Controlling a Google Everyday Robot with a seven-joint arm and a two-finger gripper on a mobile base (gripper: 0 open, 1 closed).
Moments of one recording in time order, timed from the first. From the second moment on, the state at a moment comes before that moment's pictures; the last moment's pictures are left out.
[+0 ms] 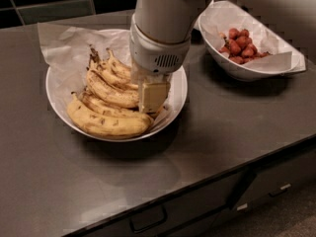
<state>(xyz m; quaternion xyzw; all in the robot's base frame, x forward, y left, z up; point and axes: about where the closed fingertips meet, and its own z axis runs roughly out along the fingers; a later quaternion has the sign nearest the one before) 0.455 0.021 0.946 -0.79 0.60 0.00 0.16</state>
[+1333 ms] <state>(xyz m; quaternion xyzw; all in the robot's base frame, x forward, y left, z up) 0.462 0.020 0.932 -0.79 0.60 0.02 0.15</state>
